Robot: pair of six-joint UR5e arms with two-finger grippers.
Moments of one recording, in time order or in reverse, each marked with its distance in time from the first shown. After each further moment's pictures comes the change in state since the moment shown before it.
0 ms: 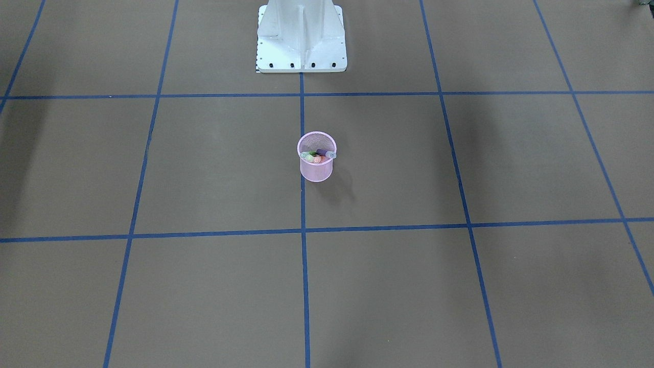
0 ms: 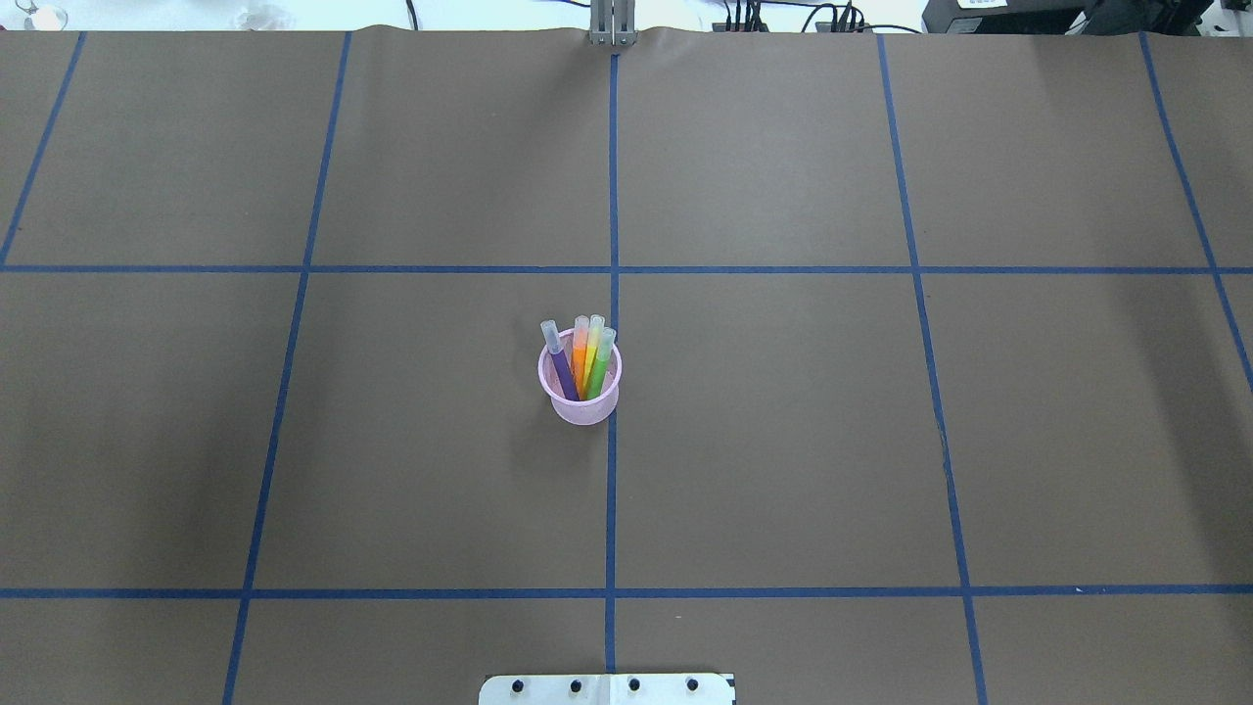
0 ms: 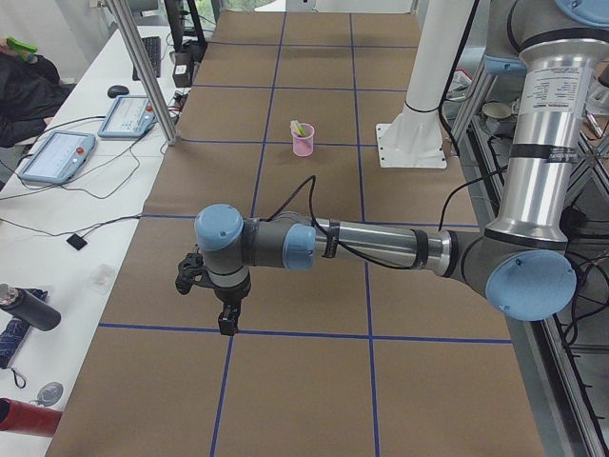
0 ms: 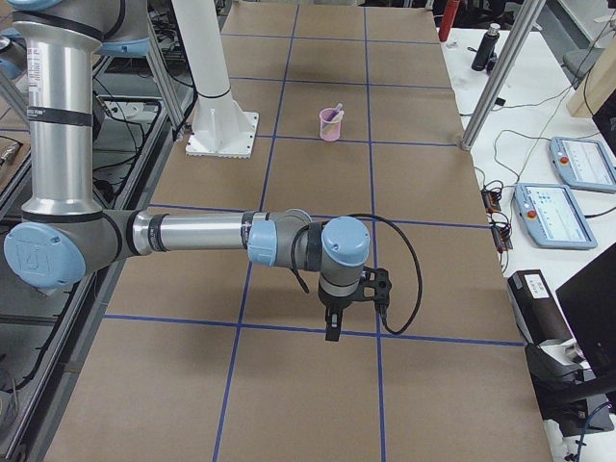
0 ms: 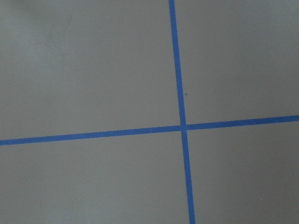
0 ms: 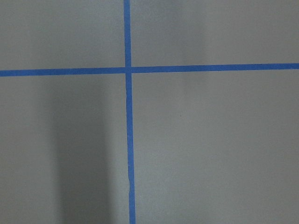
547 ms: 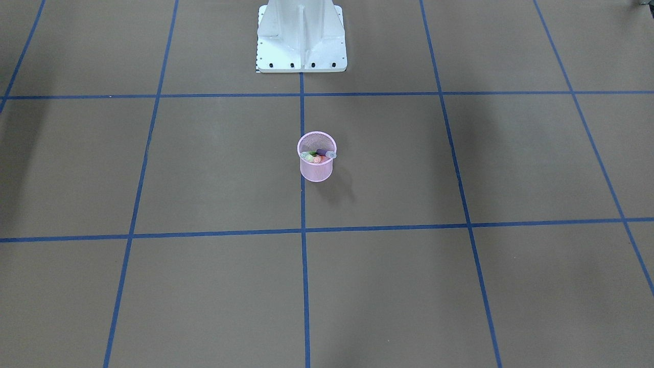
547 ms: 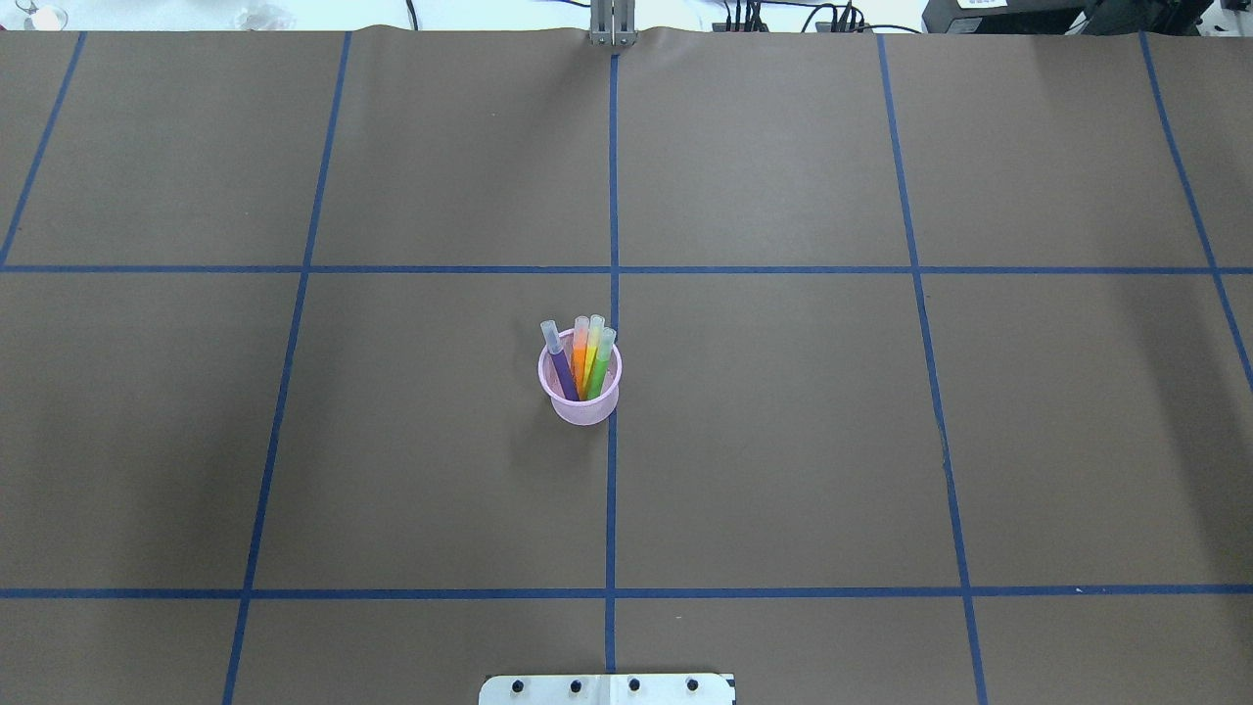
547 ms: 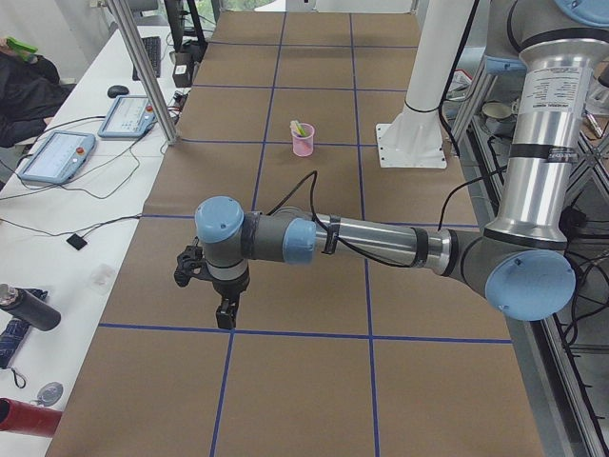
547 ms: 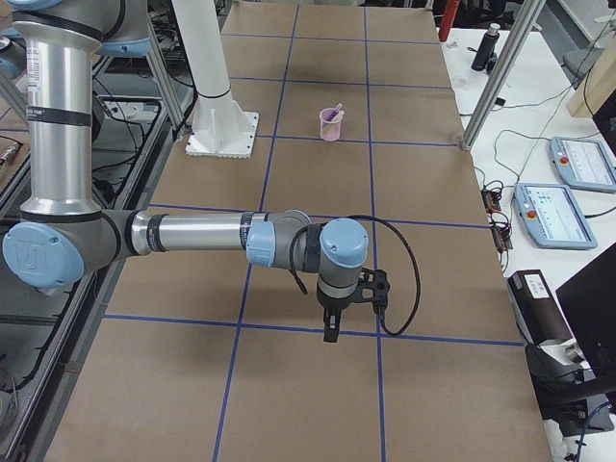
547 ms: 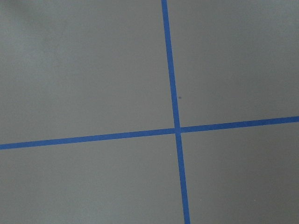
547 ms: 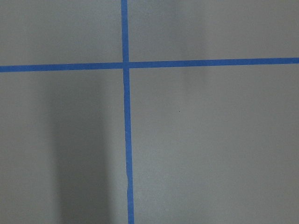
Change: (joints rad) left arm 0.000 -0.006 -0.020 0.001 0.001 -0.002; right arm 0.000 -0.006 0.001 0.000 -0.001 -0.005
